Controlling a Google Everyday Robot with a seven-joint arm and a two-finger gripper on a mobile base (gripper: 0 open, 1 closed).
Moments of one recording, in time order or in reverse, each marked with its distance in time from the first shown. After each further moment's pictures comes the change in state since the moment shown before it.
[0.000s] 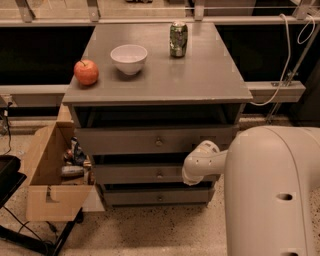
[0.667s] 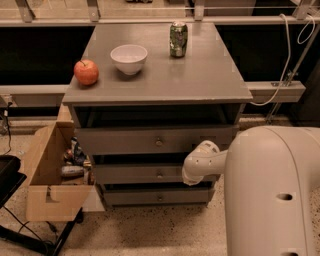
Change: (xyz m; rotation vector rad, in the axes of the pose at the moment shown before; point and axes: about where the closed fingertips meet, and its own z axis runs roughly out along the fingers) arm 0.000 0.000 0.000 0.000 0.000 0.000
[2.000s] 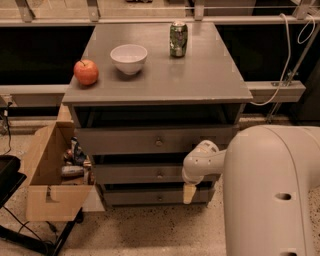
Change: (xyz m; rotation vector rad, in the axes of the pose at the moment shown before) arm 0.001 0.000 -0.002 -0.004 0.011 0.004
